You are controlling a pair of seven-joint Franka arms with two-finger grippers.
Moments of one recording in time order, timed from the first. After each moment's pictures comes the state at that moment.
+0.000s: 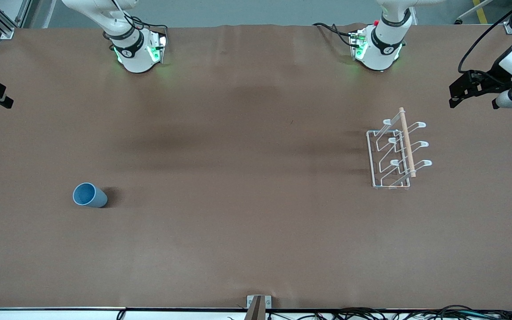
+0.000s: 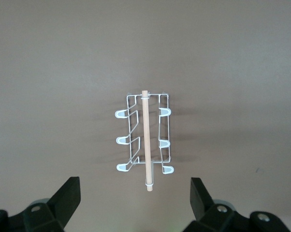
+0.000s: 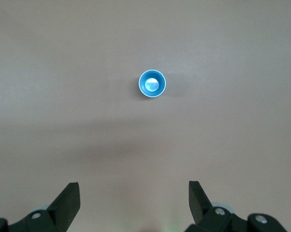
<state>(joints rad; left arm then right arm) 0.05 -0.09 -0.14 -1.62 0.02 1.56 -0.02 0.01 0.00 -0.10 -1.42 0.03 1.41 -0.02</state>
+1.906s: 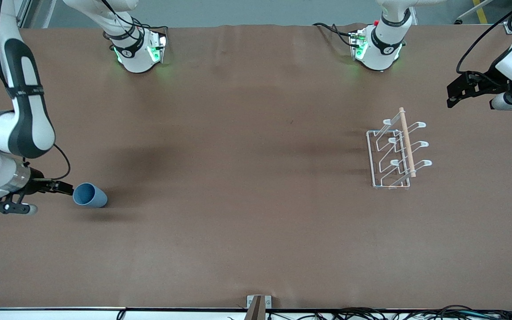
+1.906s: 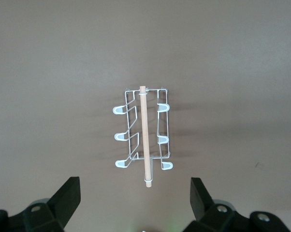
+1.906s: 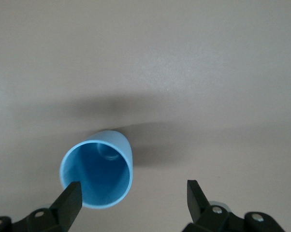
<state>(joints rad) 0.05 -0.07 -0.15 -1.61 0.02 1.53 -0.02 -0.08 0.46 -0.11 -1.75 0.03 2.18 -0.09</state>
